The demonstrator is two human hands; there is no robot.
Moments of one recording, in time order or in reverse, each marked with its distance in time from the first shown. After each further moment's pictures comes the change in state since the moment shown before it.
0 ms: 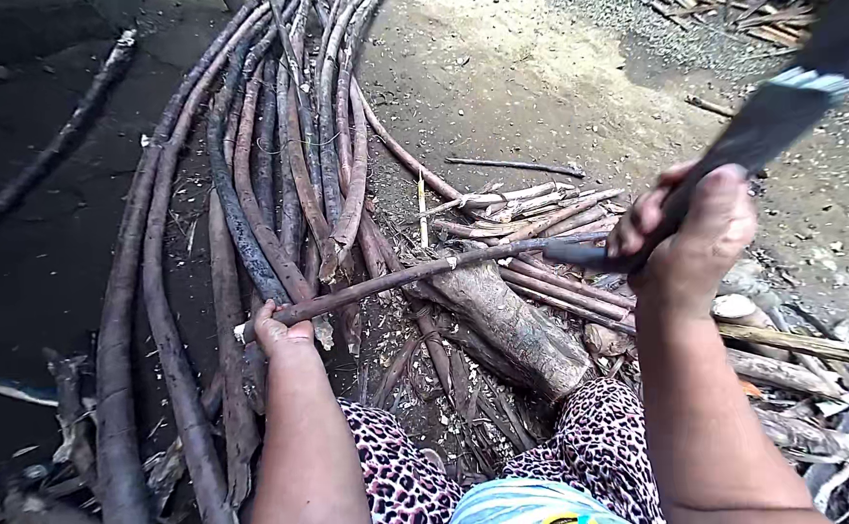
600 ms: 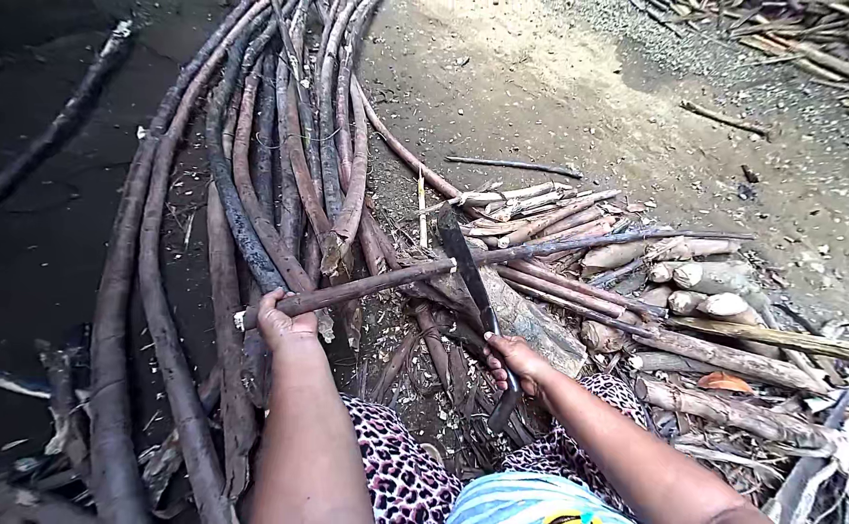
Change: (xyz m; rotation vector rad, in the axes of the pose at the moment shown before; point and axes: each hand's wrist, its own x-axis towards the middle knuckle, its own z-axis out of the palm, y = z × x) left_hand -0.006 0.001 -0.002 -0.035 -0.100 -0.017; right_hand -0.174 0.114 0.006 -0.070 -0.319 1.563
